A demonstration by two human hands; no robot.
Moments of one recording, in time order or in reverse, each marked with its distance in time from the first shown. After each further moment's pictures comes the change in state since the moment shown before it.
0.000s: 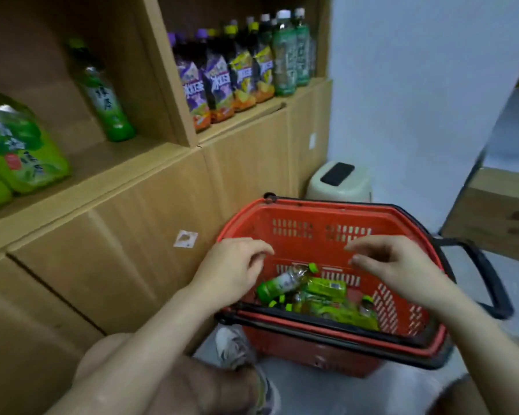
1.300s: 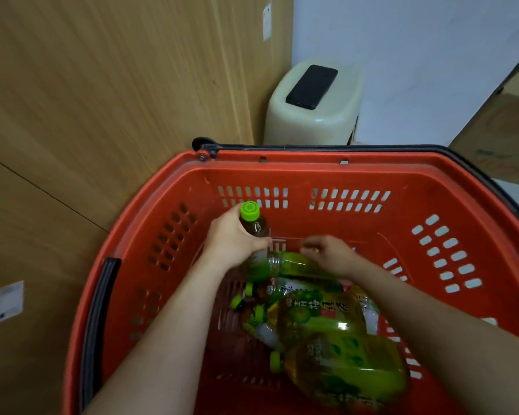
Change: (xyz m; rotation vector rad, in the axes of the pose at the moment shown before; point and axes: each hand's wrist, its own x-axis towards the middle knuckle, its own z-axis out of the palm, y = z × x) left_hand 0.186 -0.118 0.249 -0.380 -0.270 -0.551; right_hand 0.216 0.253 0.154 -0.069 -0.429 0.434
